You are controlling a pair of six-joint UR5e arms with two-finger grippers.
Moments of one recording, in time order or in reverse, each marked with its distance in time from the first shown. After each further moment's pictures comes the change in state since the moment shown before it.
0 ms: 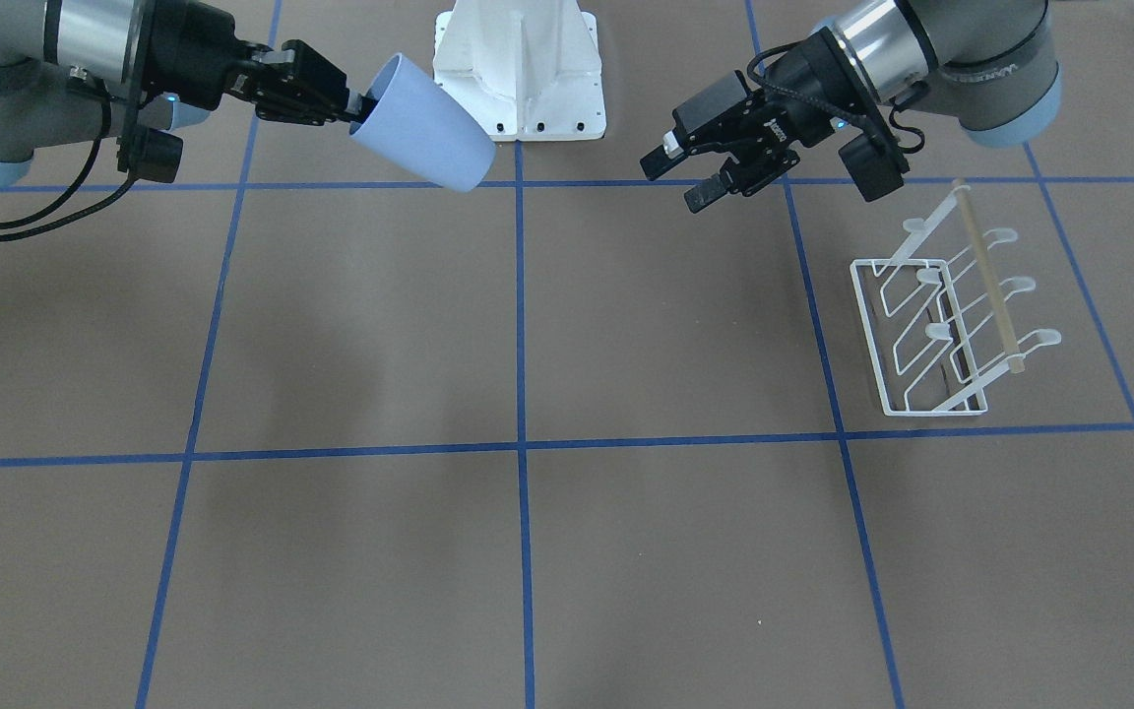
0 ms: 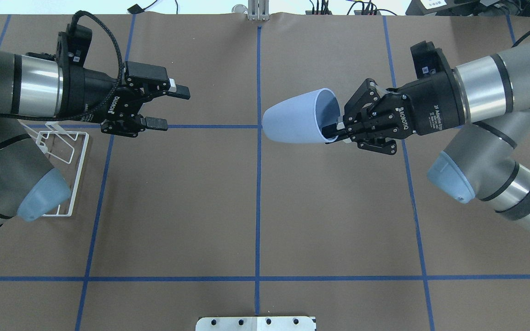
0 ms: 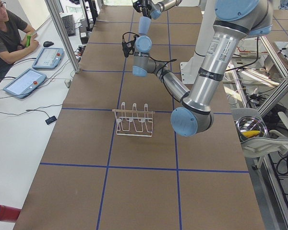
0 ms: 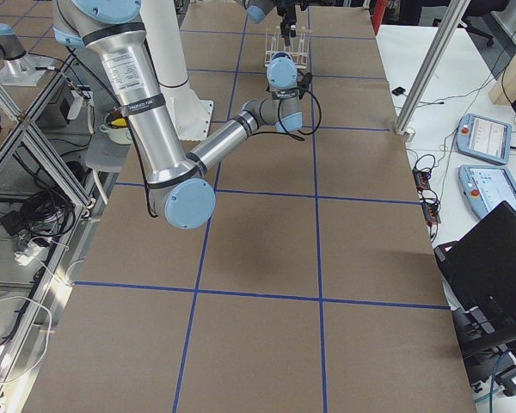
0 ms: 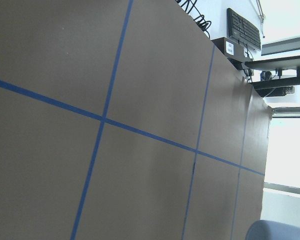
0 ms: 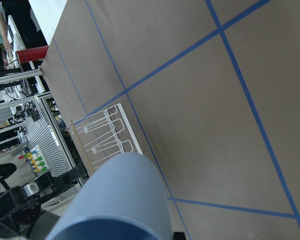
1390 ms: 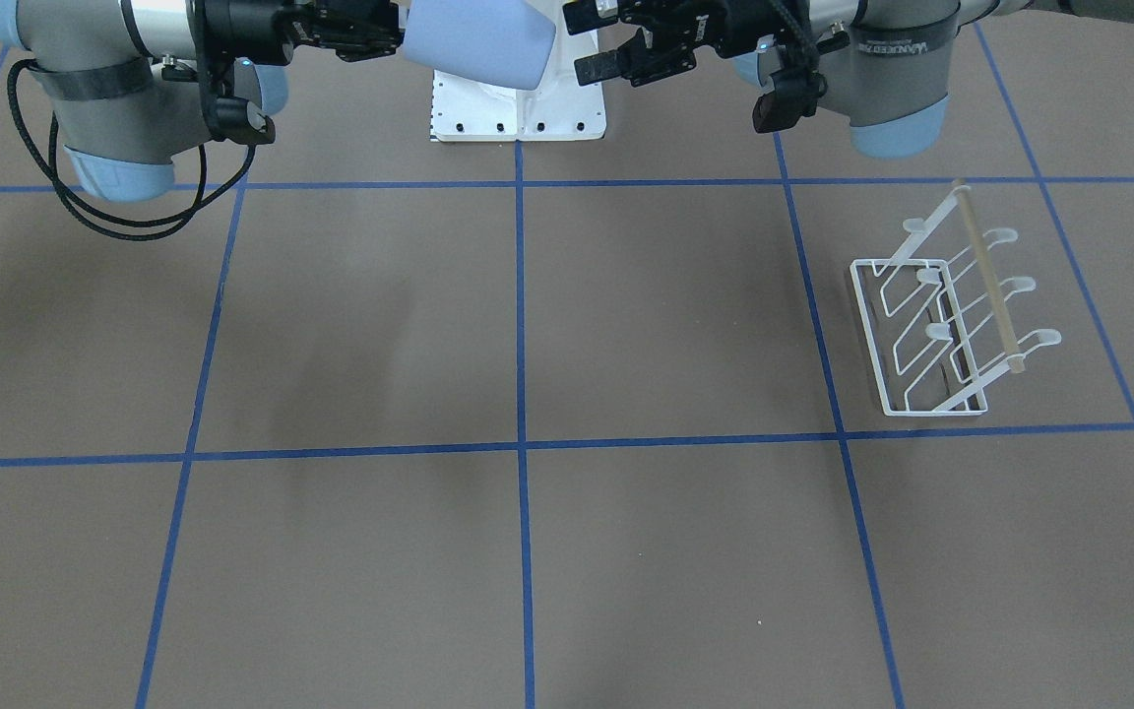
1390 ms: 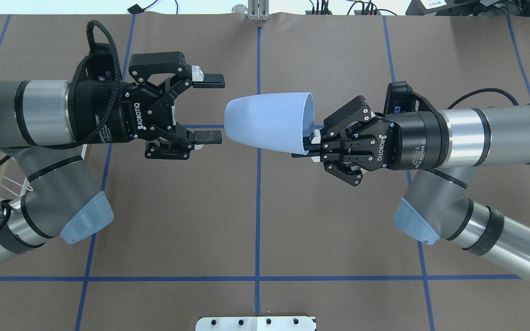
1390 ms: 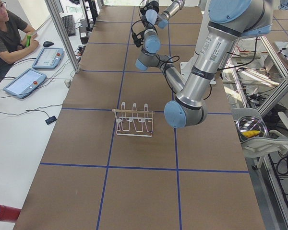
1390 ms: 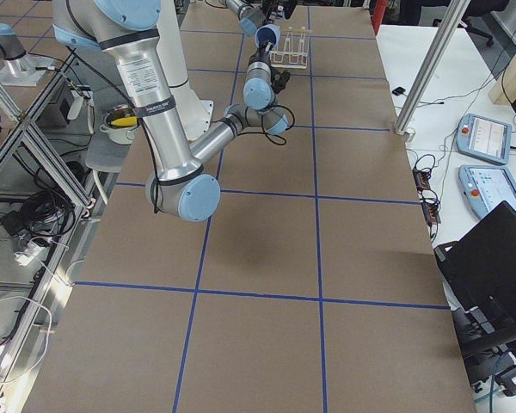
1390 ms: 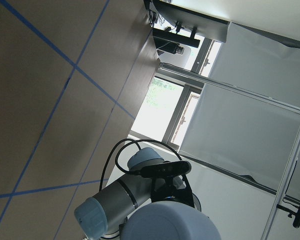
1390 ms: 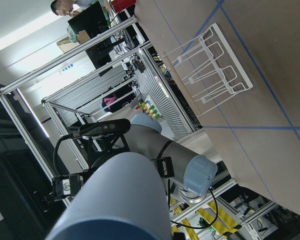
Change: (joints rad) left arm 0.127 -0.104 0.027 -0.445 0.186 -0.461; right arm -0.169 0.023 -0.050 0.431 -0.336 0.299
